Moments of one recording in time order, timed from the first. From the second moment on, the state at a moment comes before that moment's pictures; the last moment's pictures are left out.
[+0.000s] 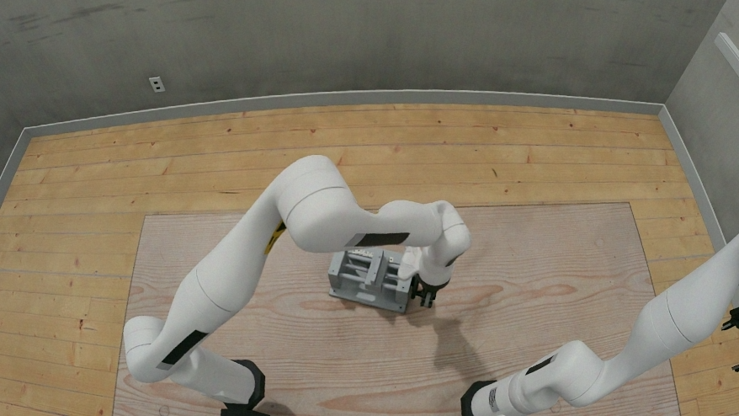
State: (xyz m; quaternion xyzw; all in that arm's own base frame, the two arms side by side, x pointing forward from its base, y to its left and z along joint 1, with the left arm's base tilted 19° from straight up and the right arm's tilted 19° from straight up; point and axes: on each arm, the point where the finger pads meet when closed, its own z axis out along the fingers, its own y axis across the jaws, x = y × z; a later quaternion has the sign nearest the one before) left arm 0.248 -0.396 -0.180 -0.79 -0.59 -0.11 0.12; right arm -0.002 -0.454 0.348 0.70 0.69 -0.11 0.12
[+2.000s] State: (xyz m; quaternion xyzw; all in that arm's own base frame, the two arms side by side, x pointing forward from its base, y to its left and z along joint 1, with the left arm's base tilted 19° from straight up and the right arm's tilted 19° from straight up) left arm 0.299 -0.402 -0.207 -0.79 -0.59 -0.11 0.11; right arm -0.002 -0.454 0.348 0.70 0.69 -0.11 0.12
